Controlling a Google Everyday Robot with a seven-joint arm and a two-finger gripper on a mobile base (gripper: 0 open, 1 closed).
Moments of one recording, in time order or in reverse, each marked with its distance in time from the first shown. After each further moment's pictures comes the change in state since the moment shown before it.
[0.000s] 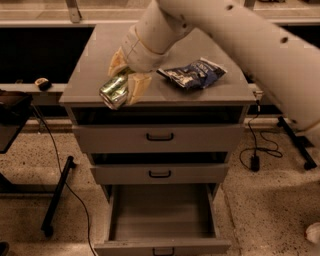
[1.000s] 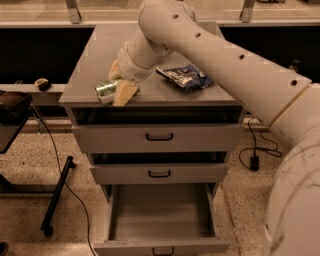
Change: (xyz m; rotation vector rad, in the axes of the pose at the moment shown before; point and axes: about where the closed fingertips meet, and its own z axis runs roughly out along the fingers) arm 0.043 -0.029 0.078 0.073 0.022 0.394
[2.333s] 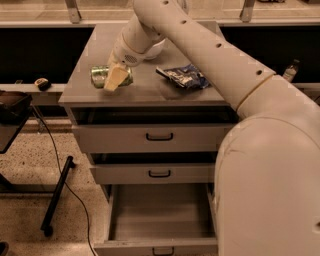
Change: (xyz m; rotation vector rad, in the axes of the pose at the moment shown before) arm 0.006 -0.055 0.016 0.000 -0.025 0.280
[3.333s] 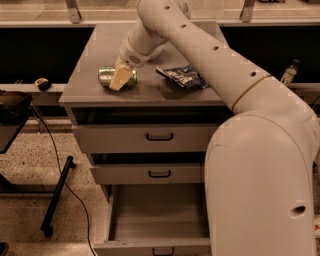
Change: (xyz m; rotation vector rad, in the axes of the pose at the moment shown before) arm 0.030 -0.020 0.012 0.027 0.043 0.108
